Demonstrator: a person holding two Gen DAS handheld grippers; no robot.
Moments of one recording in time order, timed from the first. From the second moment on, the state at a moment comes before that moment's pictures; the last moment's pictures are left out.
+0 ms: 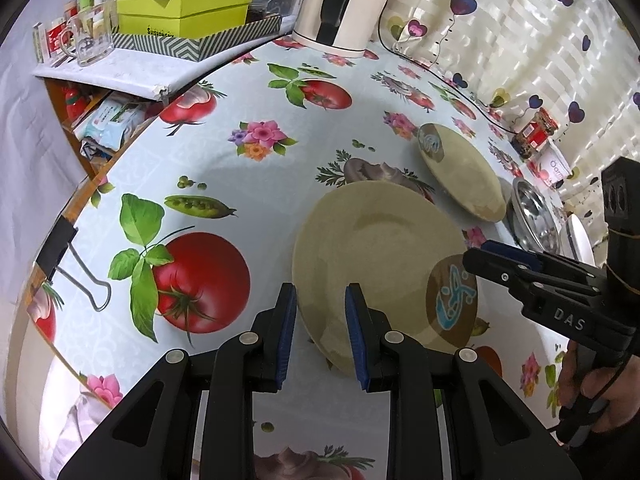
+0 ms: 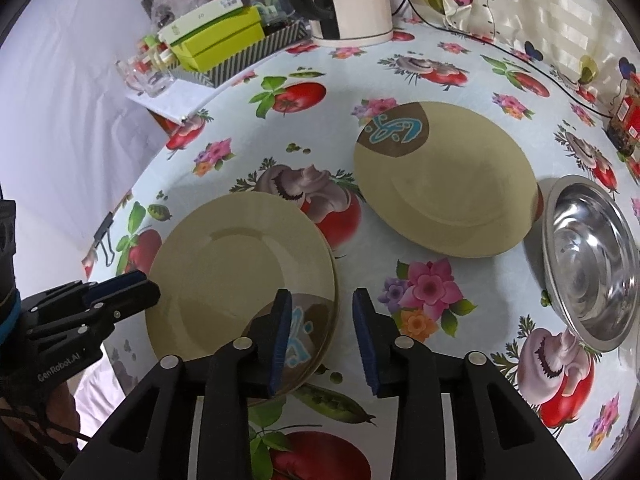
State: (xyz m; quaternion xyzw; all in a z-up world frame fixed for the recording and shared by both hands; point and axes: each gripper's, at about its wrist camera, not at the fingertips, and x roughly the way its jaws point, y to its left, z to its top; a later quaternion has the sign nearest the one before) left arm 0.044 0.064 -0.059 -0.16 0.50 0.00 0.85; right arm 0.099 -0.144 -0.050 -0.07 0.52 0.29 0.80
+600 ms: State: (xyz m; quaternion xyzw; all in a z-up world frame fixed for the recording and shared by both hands) left arm 0.047 0.063 -0.062 -0.16 0.50 0.00 0.85; right arm 0.094 -0.147 -0.055 -0.05 0.53 0.30 0.79
